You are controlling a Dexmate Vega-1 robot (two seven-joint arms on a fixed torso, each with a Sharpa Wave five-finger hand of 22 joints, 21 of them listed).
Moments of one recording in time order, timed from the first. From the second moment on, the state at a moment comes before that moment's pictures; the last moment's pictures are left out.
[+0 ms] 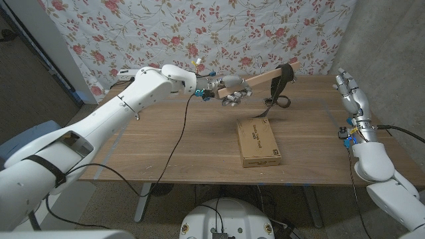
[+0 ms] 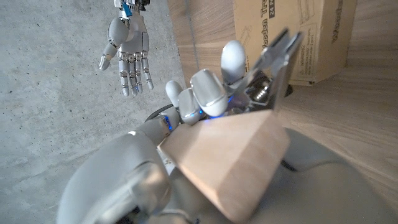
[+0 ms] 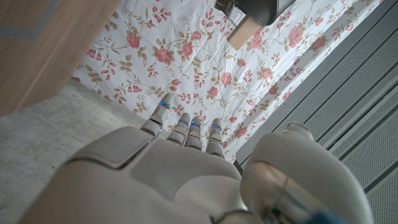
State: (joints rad) left arm 0.35 0.64 0.72 -1.80 -0.68 0.61 -0.48; left_hand 0.50 0.18 0.88 0.16 0.31 0.56 0.13 1.15 0.81 1.02 -0.09 1.57 1.24 1.39 -0.20 1.31 1.18 0.89 -0.12 1.55 0.44; right arm -1.43 -0.65 0.12 -1.77 0.19 0.55 -0.37; right_hand 0.44 -0.01 -0.16 0.12 0.41 0.13 -0.10 0.23 0.20 0.03 0.00 0.24 0.25 -0.01 -0.03 0.24 0.36 -0.02 0.13 0.61 0.17
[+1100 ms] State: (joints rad) left arm 0.57 0.67 0.63 -1.88 -1.02 0.75 -0.29; left_hand 0.53 0.18 0.89 0.14 0.29 0.57 0.12 1.15 0.81 1.02 -0.08 1.57 1.24 1.40 -0.20 1.32 1.17 0.92 -0.12 1.55 0.40; right arm -1.45 -0.51 0.25 -1.88 0.05 0.56 -0.35; right_hand 0.42 0.00 -0.17 0.12 0.41 0.17 -0.11 0.23 0.20 0.06 -0.01 0.24 0.24 0.03 -0.03 0.24 0.33 0.01 0.14 0.59 0.17
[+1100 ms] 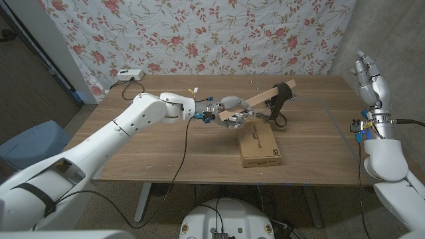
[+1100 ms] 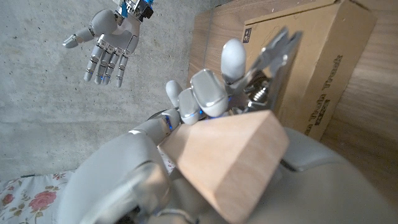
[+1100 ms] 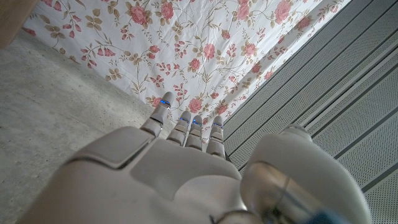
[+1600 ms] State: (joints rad) left arm 0.55 0.65 0.63 -1.84 -1.14 0.92 -0.18; left_hand 0.53 0.18 0.91 0.12 0.28 0.56 0.13 1.14 0.80 1.04 -0.08 1.57 1.24 1.40 -0.20 1.28 1.11 0.94 -0.12 1.55 0.36; right arm -1.44 -0.49 0.25 -1.88 0.03 0.57 -0.34; right_hand 0.42 0.00 -0.18 0.12 0.41 0.18 -0.11 0.23 0.20 0.07 -0.02 0.24 0.23 0.03 -0.03 0.24 0.32 0.02 0.14 0.58 0.17
